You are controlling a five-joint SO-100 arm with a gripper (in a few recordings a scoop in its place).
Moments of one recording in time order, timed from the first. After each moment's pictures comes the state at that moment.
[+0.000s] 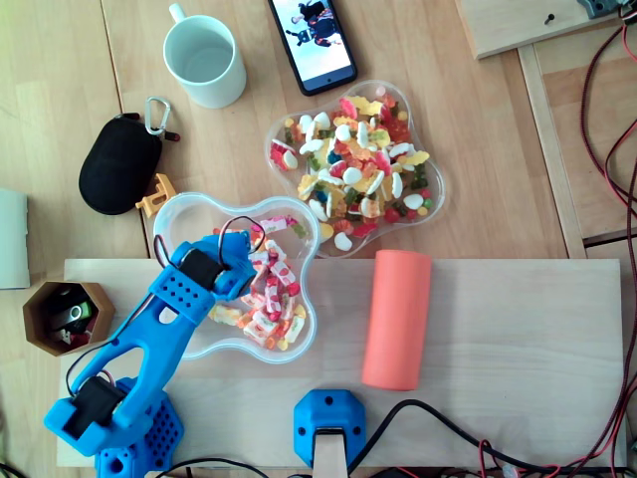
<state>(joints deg) 35.6 84.4 95.1 66.8 -42.9</state>
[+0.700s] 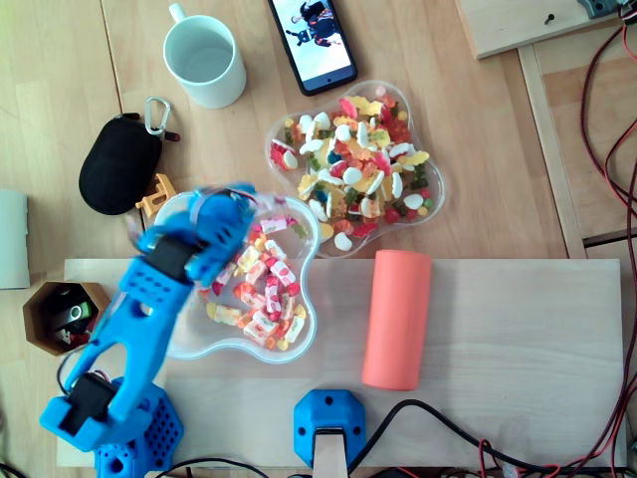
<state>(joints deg) 29.1 84.3 70.6 67.3 -25.0</state>
